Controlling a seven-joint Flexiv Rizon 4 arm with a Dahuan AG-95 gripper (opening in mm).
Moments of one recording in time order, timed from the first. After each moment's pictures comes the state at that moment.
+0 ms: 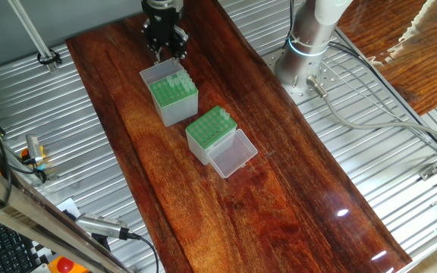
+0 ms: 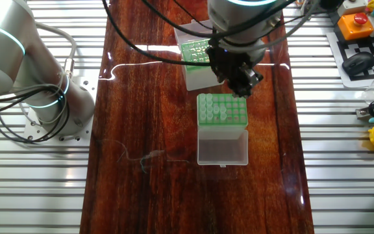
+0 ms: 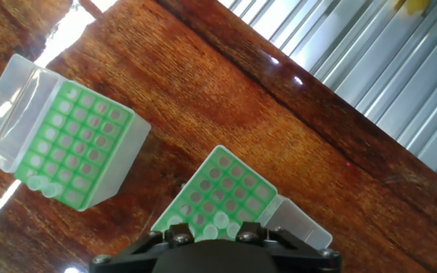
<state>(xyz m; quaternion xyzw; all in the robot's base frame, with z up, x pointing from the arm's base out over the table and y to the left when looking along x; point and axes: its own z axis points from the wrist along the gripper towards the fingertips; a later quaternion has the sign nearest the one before) 0.450 -0.052 0.257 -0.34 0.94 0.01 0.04</state>
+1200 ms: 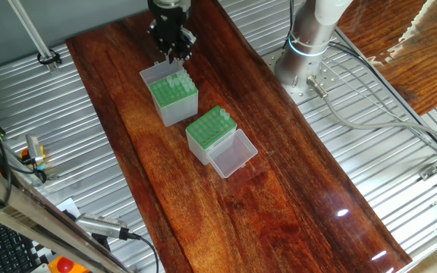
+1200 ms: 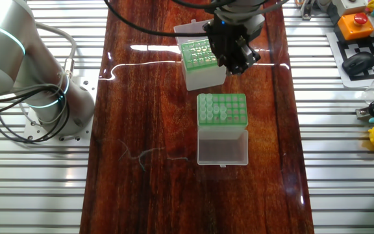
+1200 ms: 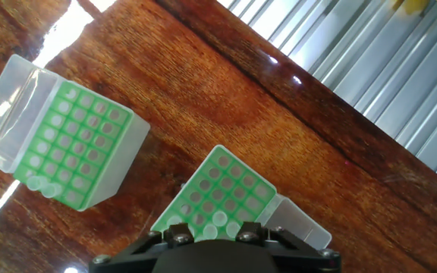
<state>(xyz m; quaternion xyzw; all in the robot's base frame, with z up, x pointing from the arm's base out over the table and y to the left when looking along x) 0.442 -0.020 0.280 -0.32 0.95 0.02 0.03</state>
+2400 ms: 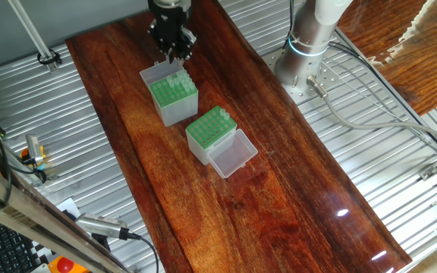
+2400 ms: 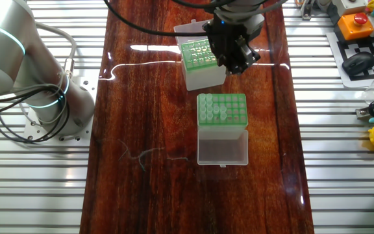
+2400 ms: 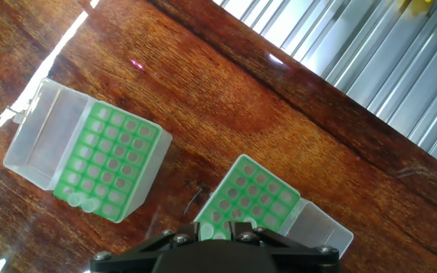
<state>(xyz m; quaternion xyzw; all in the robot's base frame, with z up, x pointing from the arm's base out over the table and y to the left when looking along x) 0.442 -0.021 0.281 -0.32 0.95 0.02 0.03</state>
